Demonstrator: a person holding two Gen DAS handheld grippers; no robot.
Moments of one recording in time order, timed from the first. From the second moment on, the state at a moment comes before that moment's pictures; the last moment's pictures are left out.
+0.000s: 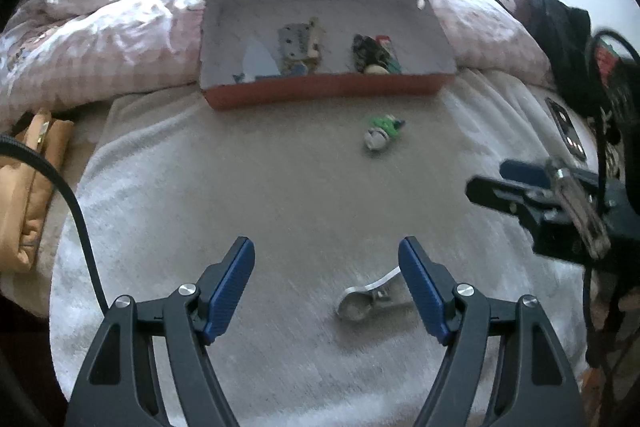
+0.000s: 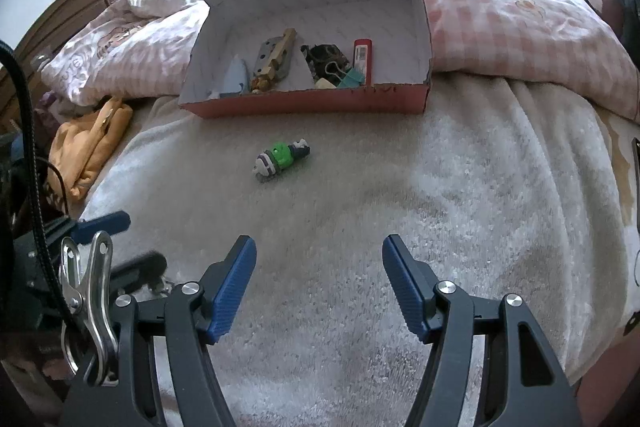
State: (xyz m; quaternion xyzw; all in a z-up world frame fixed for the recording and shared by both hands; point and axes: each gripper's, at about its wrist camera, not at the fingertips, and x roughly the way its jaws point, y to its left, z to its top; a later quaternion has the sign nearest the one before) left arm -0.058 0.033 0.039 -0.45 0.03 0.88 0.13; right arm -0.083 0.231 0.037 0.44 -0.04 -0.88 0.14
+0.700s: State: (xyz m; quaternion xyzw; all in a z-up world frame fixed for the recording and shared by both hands) left arm -0.042 0.046 0.010 -0.45 0.08 0.88 0.16; right arm -0.076 0.237 0.032 0.45 -0.05 -0.88 0.13
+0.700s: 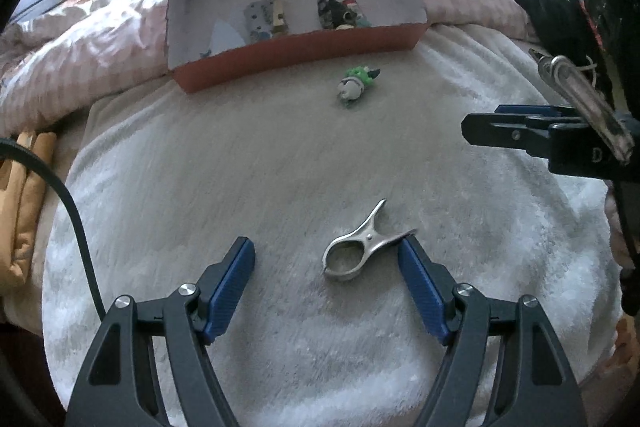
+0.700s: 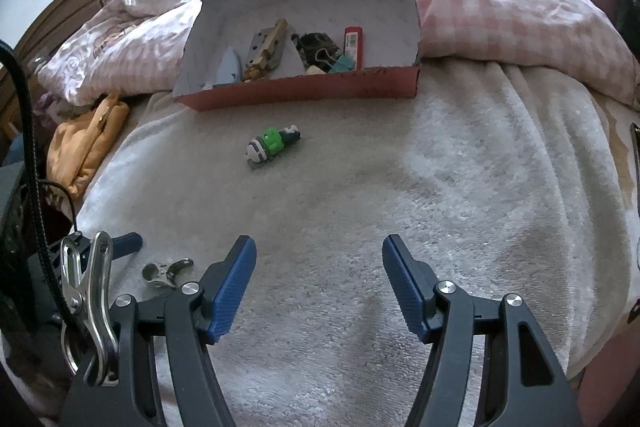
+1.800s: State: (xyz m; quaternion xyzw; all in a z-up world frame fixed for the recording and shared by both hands) left arm -0.074 0.005 0.013 -0.44 0.01 0.89 0.10; right arm -0.089 0.210 0.019 0.46 -0.04 -0.87 0.16
